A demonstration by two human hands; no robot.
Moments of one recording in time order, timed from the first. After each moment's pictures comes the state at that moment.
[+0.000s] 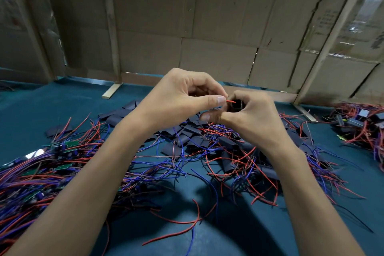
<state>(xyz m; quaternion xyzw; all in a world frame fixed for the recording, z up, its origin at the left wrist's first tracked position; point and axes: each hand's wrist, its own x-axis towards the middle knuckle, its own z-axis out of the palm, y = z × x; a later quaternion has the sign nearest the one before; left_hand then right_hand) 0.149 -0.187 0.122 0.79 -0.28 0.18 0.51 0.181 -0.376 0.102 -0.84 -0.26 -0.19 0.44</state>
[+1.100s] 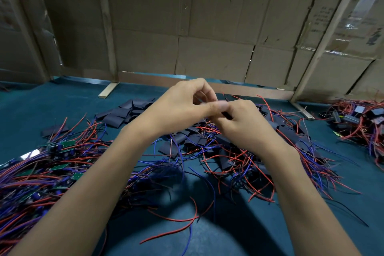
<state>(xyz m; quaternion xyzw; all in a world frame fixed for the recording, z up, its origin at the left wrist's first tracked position) 0.161 -0.199 0.106 0.85 -0.20 0.13 0.47 0.190 -0.377 0.089 -0.89 -0.32 -0.15 0.29</state>
